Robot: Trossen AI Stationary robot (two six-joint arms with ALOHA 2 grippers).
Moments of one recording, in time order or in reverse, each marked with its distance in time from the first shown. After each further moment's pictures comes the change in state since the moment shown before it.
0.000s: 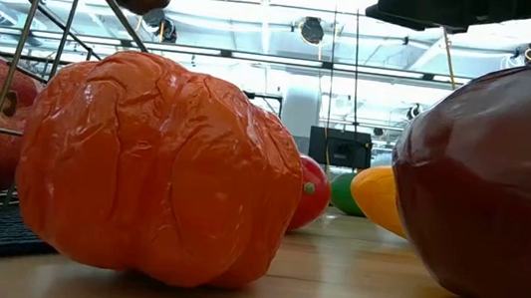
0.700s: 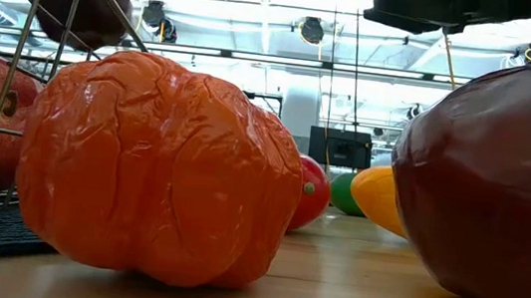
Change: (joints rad) left arm -0.154 0.226 -0.001 -0.001 0.037 -0.097; right arm -0.016 0.000 0.000 0.011 -0.002 0.053
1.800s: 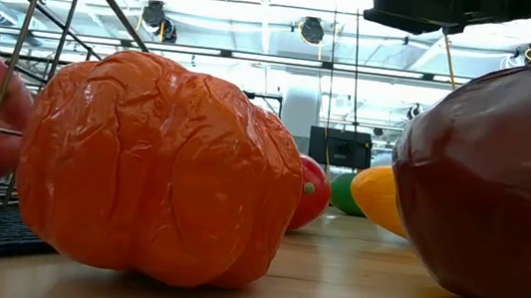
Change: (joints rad) left arm 0.069 -0.044 0.116 -0.003 -0.032 0.203; right arm 0.000 0.000 0.000 -0.001 -0.001 0.005
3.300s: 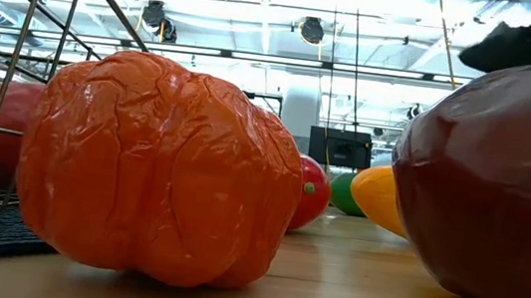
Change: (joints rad) left arm 0.165 -0.002 0.010 0.353 0.092 0.645; right arm 0.408 0.198 0.027 -0.139 -0.087 0.922
